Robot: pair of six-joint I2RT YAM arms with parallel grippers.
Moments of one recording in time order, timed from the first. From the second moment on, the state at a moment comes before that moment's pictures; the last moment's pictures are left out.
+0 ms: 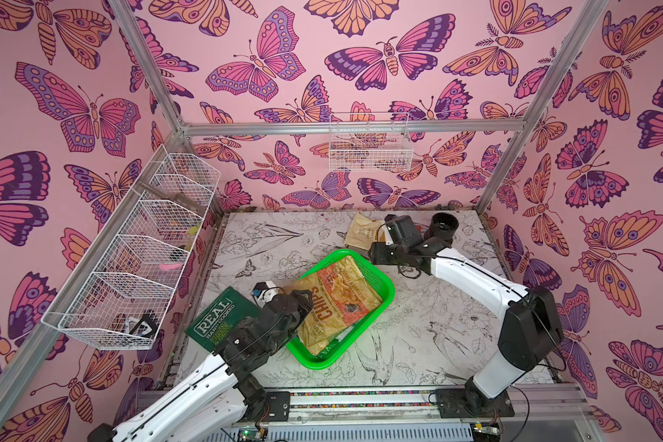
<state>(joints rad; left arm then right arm) -0.76 0.68 0.65 -0.52 -0.35 -1.39 0.68 1.68 1.40 -0.54 0.00 0.42</state>
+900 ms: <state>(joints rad) -0.76 0.52 0.81 -0.90 -0.73 -1.16 1.06 2.21 1.85 -0.79 -0.24 0.07</state>
